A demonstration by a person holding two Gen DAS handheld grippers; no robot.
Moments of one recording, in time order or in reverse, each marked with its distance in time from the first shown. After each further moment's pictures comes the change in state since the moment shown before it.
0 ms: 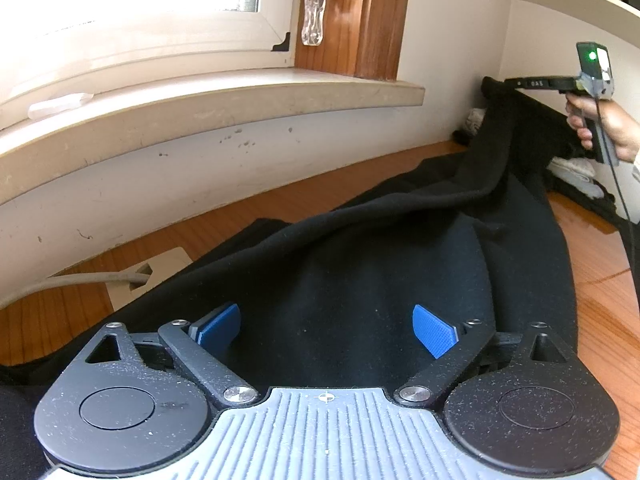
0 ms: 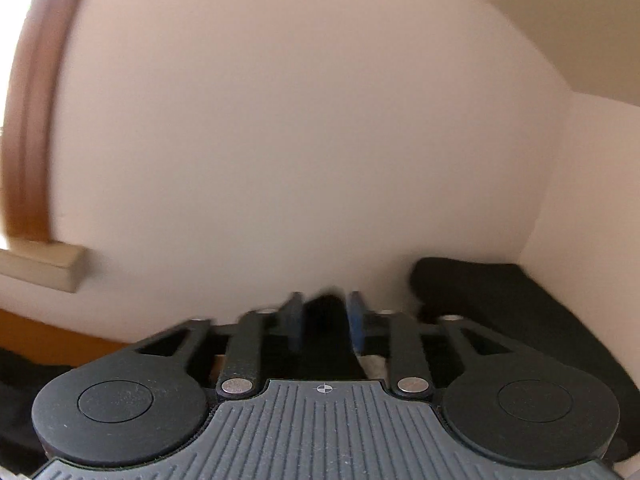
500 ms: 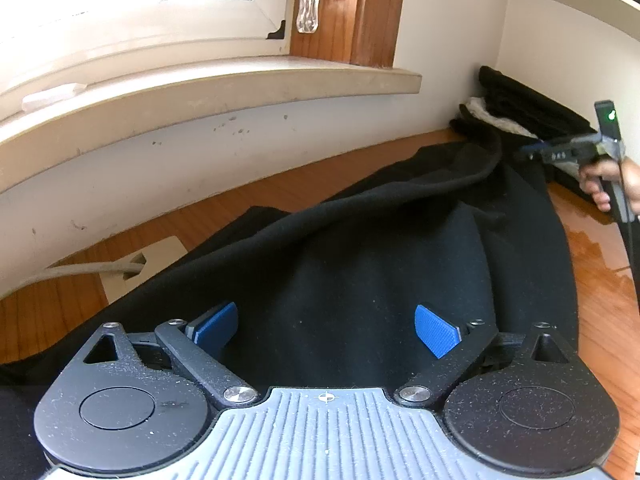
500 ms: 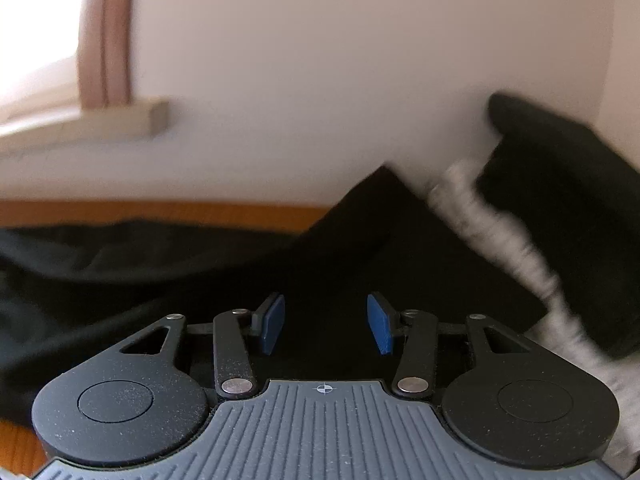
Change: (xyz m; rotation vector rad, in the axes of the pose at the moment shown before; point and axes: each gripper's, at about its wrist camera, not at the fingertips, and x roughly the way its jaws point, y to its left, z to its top) left arm 0.001 -0.002 -0.003 0.009 0.037 -0.007; right arm -0.013 0.009 -0.102 0.039 0.257 0.291
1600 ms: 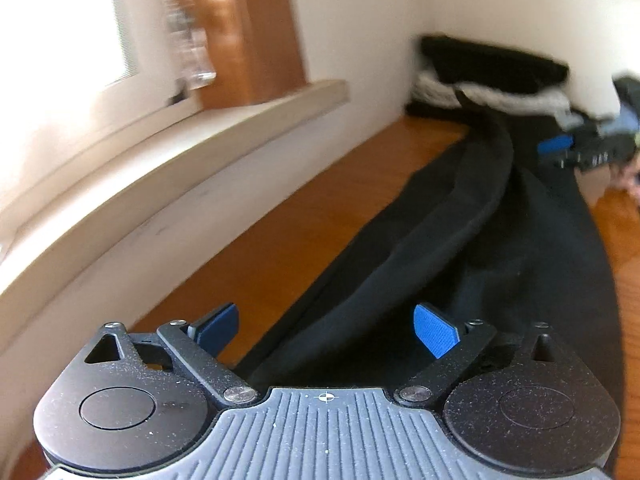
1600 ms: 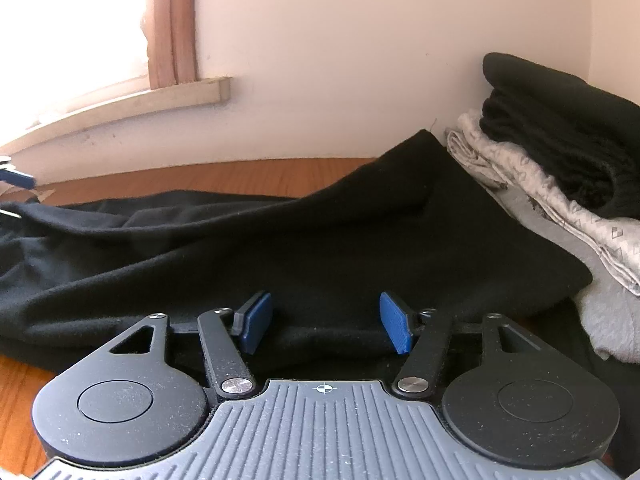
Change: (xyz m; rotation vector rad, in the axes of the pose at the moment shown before) left arm 0.040 -0.075 0.049 0.341 0.003 0.048; right arm -0.066 0.014 -0.072 0.068 -0.063 0.101
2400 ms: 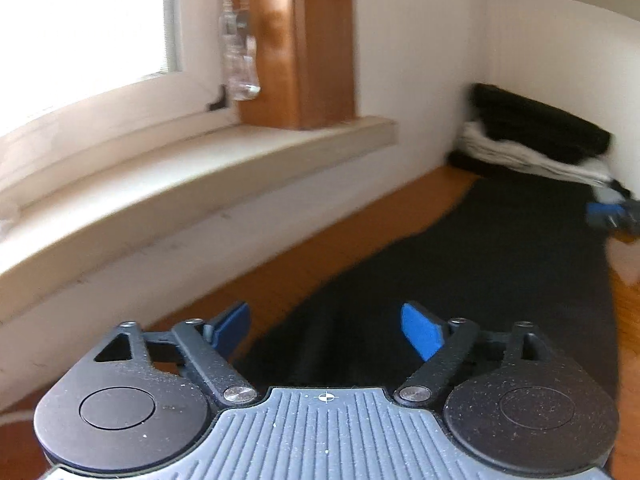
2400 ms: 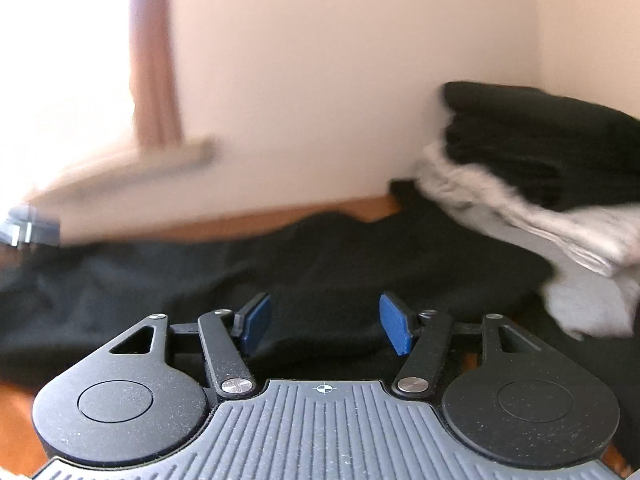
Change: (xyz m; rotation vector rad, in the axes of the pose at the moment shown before) left arm 0.007 0.011 -0.003 -0.216 -0.102 0.024; right arm -0.039 -0.028 -0.016 0.186 -0.194 -0.049
